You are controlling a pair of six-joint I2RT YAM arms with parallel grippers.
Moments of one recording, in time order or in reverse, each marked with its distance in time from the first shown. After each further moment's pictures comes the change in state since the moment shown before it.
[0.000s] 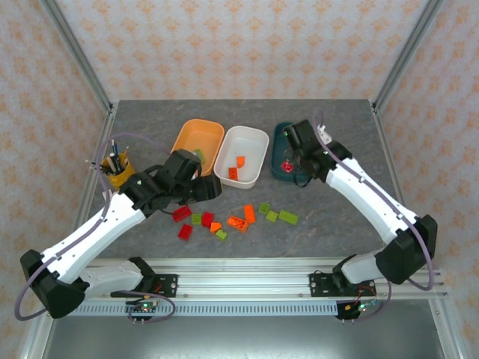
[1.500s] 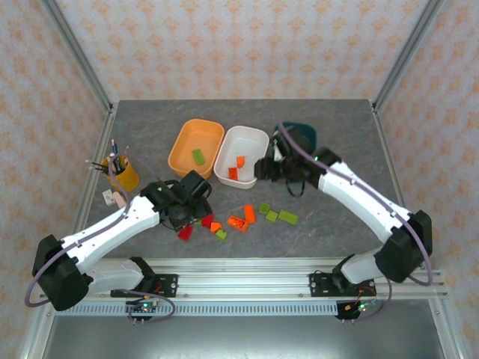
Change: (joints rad) left arm -0.024 0.066 -0.217 -0.112 -0.080 -0.460; right arm 0.147 -0.034 -0.124 0.105 -0.434 -0.492
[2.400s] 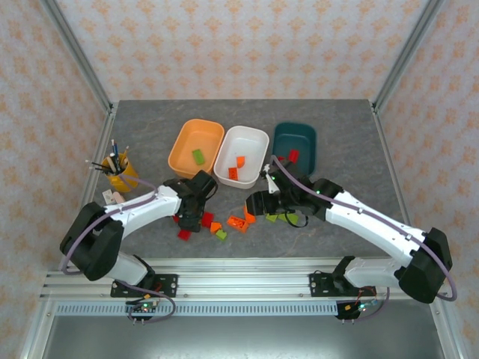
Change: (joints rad) left arm 0.093 0.270 -0.108 0.252 -0.014 -0.811; right arm 0.141 -0.172 -0.223 0.082 -0.117 0.040
